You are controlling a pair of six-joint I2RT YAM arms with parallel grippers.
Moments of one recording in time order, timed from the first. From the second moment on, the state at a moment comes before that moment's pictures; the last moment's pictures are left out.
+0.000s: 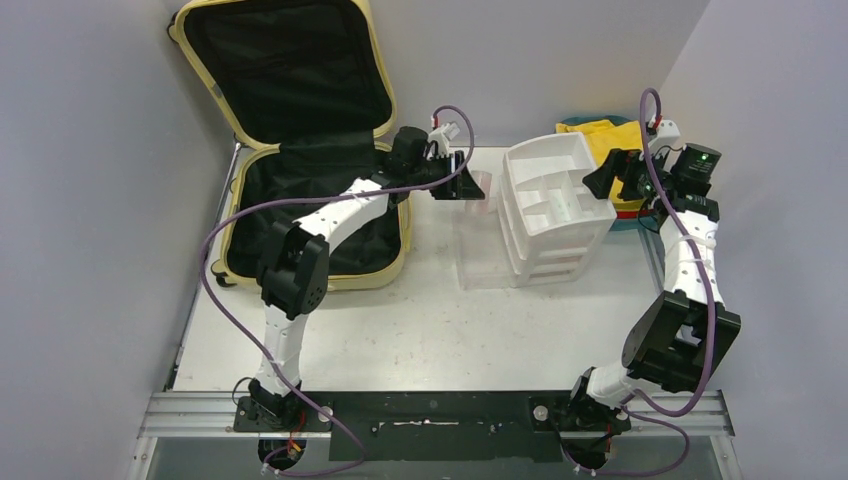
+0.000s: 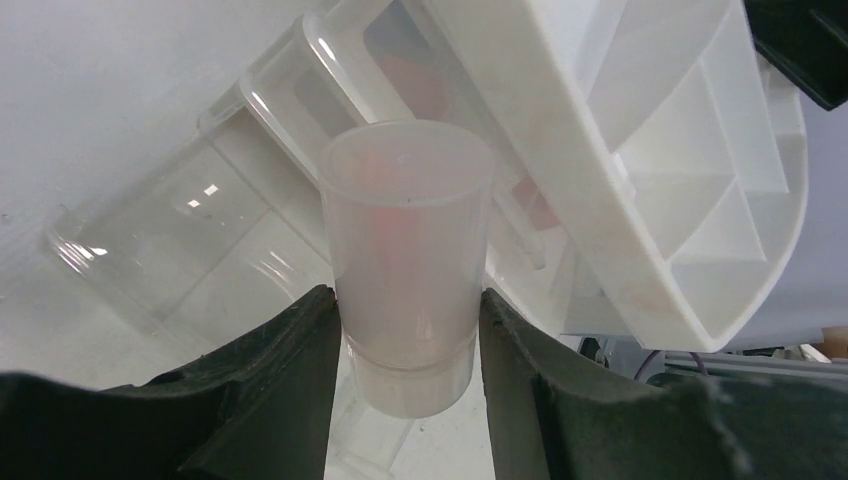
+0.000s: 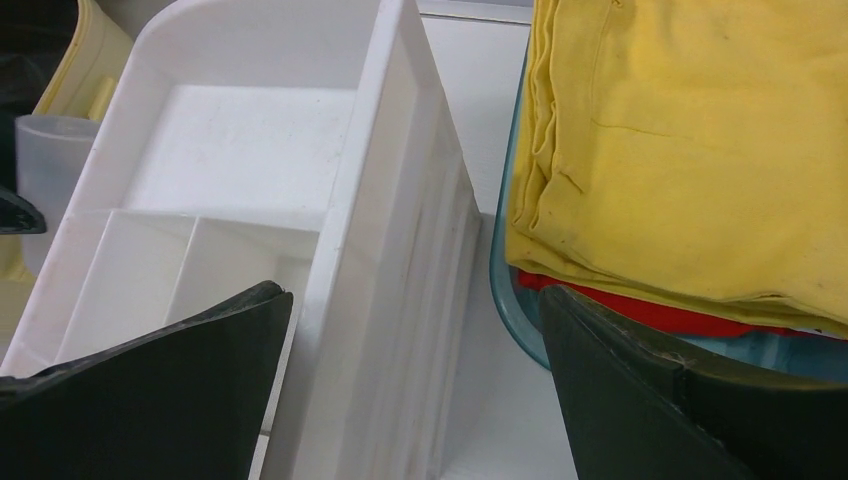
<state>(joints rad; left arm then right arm) -0.57 2.10 1.80 -0.15 0.60 -0.57 -0.39 1.49 1.31 -0.34 -0.72 -0.14</state>
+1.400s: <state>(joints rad) -0.58 2.05 1.76 -0.28 0.31 -0.19 -0.44 1.28 1.29 -0.29 -0.56 -0.10</state>
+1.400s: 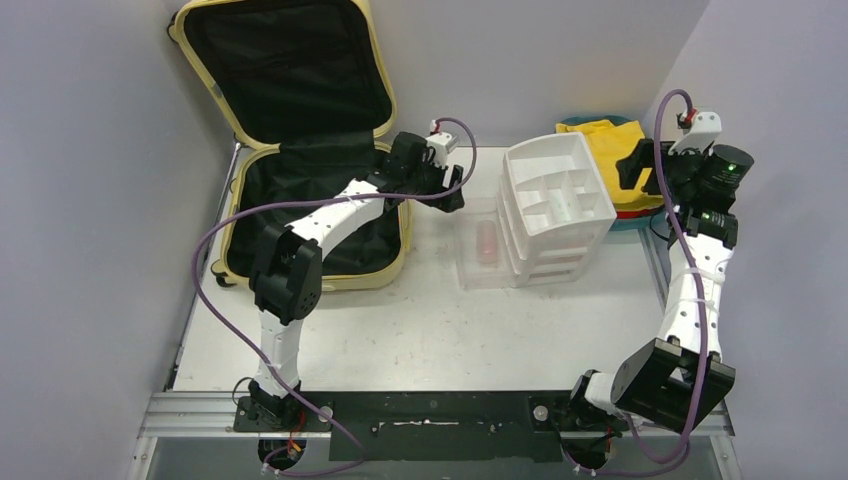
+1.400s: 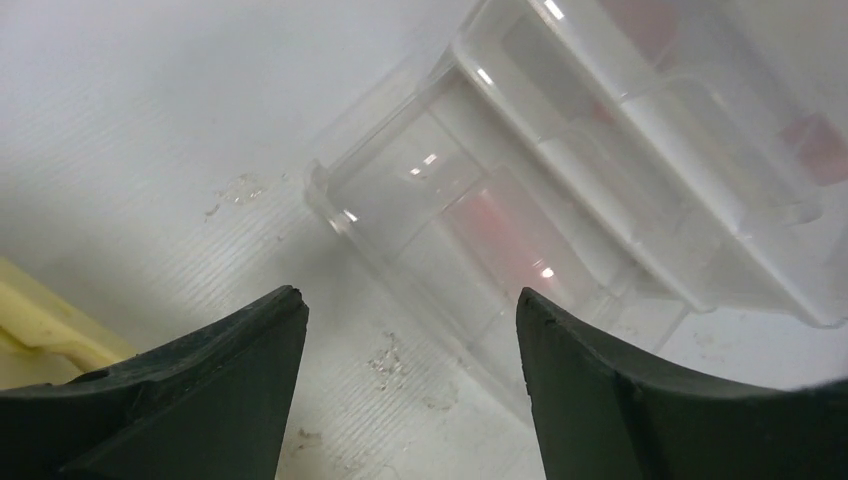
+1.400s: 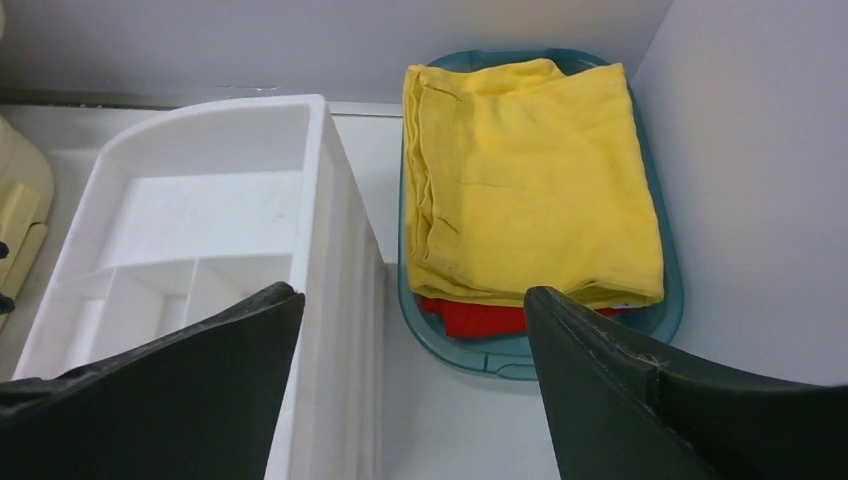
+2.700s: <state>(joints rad) -0.62 2.21 1.69 -0.35 0.36 -0.21 -0.40 1.78 1.28 -0.36 -0.73 -0.09</state>
